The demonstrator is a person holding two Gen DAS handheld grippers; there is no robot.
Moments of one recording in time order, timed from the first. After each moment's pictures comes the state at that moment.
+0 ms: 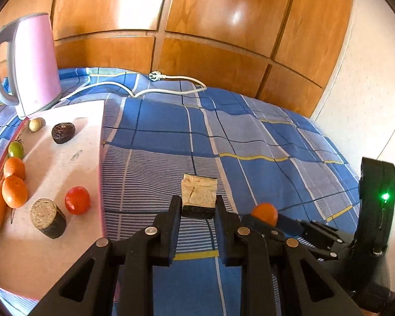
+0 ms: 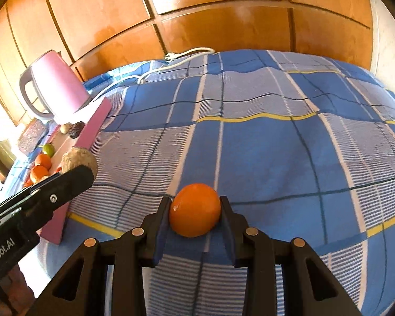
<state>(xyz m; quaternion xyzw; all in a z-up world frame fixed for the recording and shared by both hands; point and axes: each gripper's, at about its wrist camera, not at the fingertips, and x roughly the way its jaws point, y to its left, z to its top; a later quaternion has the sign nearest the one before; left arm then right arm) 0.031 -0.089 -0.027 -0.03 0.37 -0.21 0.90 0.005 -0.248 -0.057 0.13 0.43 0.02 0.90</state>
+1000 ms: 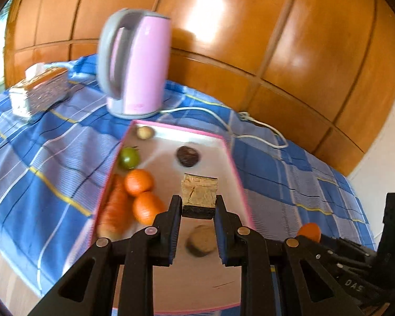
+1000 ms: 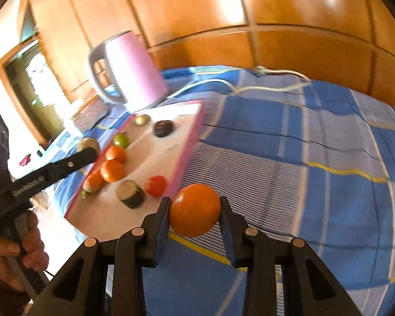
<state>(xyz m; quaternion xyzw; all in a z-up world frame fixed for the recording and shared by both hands) 0.038 0.082 0.006 -0.13 0.34 -0.07 0.93 0.031 -0.147 -0.003 0.07 0.41 0.18 0.89</state>
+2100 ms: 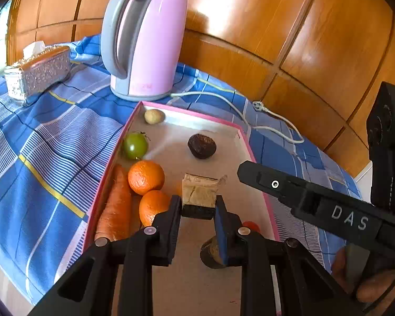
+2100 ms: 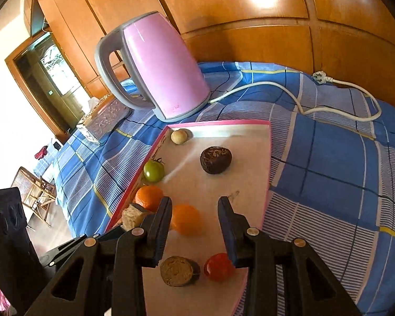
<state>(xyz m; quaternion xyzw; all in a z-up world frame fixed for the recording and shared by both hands) 0.073 0.085 -0.023 -0.14 0.38 -0.07 0.91 0.126 -0.063 -0.001 0.08 0.44 0.24 0.86</state>
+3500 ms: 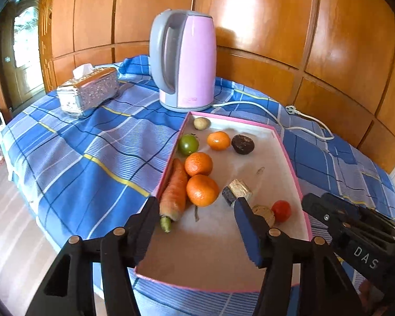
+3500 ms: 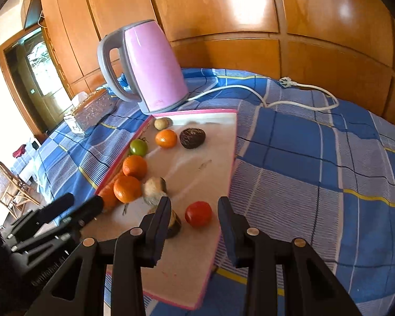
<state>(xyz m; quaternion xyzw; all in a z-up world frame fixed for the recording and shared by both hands) 0.010 0.092 -0.004 -0.07 0.35 0.06 0.93 0.054 -0.082 -0.001 0.04 0.41 0.17 0.90</state>
